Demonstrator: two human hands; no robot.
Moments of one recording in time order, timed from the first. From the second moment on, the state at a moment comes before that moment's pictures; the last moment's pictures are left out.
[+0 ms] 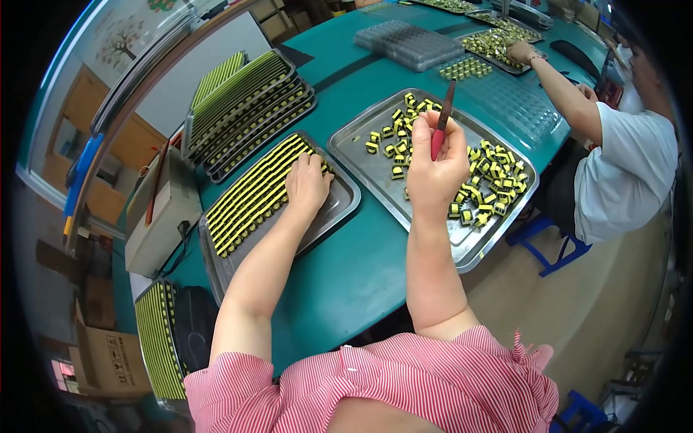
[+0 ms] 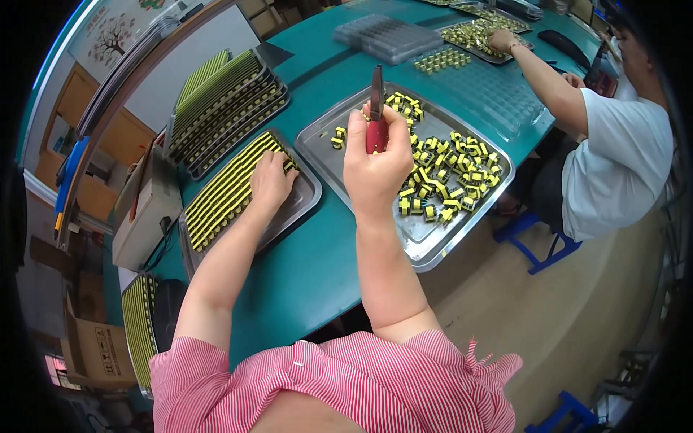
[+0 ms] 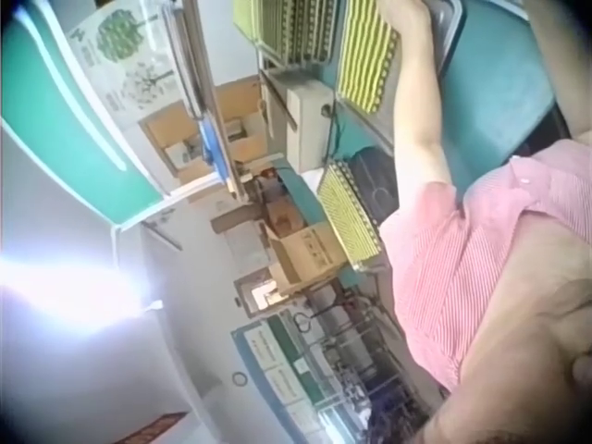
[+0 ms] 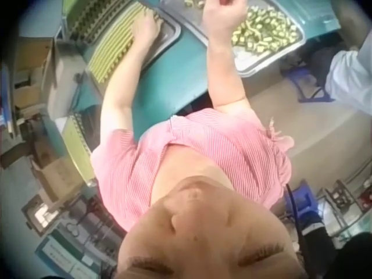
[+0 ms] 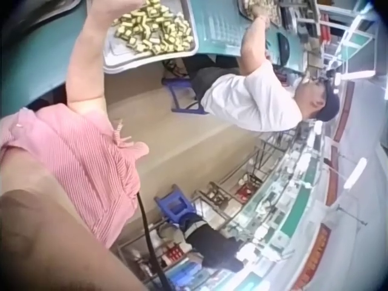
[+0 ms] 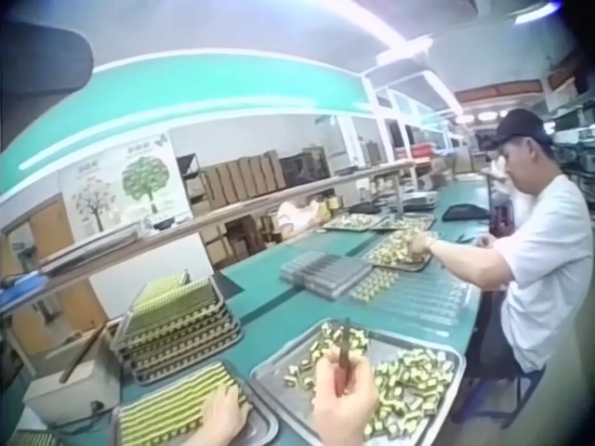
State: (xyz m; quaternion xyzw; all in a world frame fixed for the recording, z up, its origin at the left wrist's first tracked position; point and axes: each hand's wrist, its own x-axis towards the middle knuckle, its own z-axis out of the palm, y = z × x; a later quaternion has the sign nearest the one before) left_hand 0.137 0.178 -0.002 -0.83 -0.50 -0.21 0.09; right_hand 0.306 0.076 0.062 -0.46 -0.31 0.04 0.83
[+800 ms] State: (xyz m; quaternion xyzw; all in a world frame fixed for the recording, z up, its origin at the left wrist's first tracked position) left_hand 0.025 0.005 0.010 -0.71 -0.44 -0.53 -0.13; right_hand 0.298 0.156 0.014 -0.82 -0.51 0.03 0.25
